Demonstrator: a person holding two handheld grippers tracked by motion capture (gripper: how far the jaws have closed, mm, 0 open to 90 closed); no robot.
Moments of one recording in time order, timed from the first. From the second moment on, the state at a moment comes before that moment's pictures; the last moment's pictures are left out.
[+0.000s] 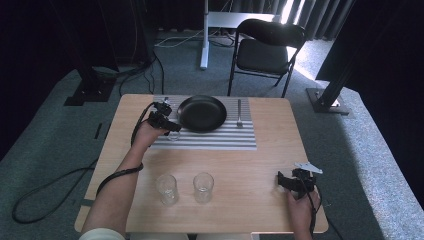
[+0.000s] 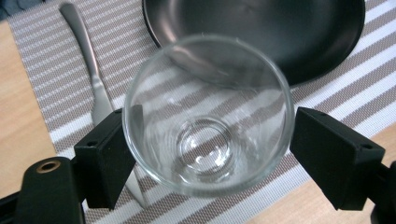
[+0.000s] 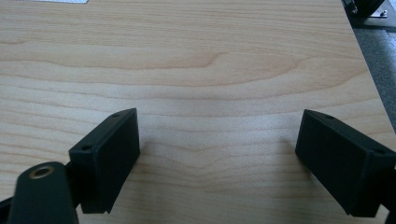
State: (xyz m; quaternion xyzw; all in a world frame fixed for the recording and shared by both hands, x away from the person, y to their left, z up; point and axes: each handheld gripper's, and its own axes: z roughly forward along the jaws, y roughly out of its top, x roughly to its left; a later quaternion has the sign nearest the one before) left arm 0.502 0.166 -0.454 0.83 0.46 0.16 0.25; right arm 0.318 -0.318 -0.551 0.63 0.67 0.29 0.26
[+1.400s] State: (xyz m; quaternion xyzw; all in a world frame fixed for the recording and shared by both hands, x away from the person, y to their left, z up) left arm 0.455 0.203 -0.464 0.81 0.49 0.14 0.28; right arm 0.318 -0.318 -0.551 0.63 0.67 0.29 0.26
